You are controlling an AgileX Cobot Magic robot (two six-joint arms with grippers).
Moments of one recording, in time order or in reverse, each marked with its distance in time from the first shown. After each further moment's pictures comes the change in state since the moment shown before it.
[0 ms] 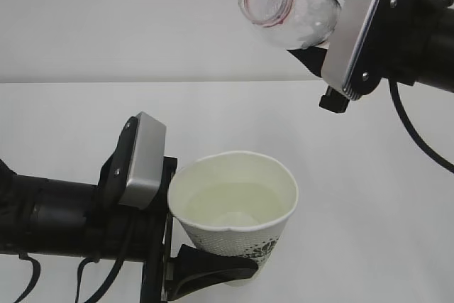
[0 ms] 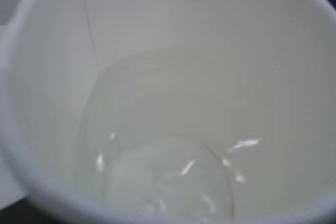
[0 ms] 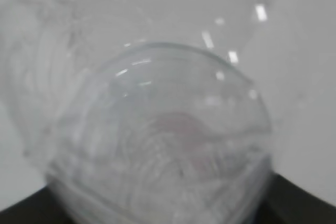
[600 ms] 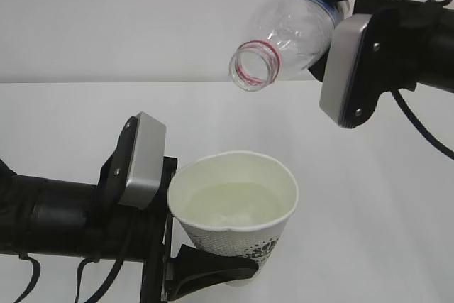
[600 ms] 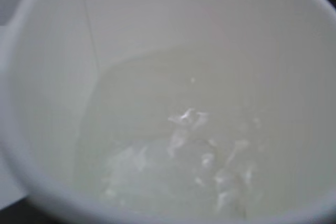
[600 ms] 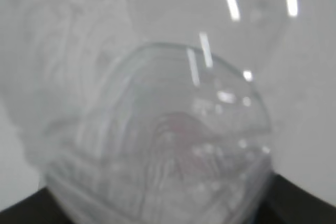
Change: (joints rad) left arm 0.000 0.000 0.000 0.000 -0.001 0.000; right arm 0.000 0.000 0.000 -0.001 0.007 -0.319
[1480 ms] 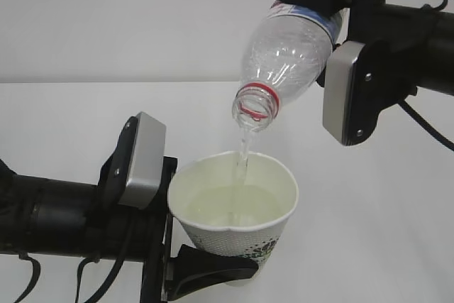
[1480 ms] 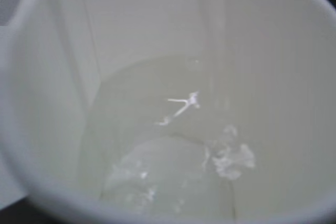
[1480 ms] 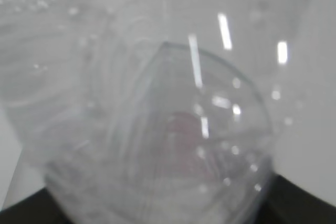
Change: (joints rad) left arm 0.000 0.000 0.000 0.000 0.000 0.000; right arm 0.000 0.000 0.000 -0.042 0.013 -0.173
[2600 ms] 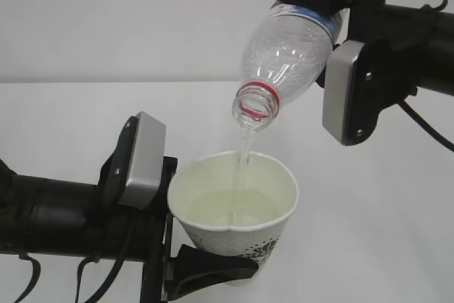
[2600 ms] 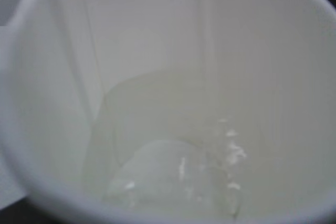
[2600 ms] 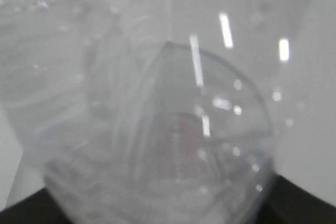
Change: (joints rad) left arm 0.000 0.000 0.000 0.000 0.000 0.000; right arm 0.000 0.000 0.000 -0.004 0.002 0.012
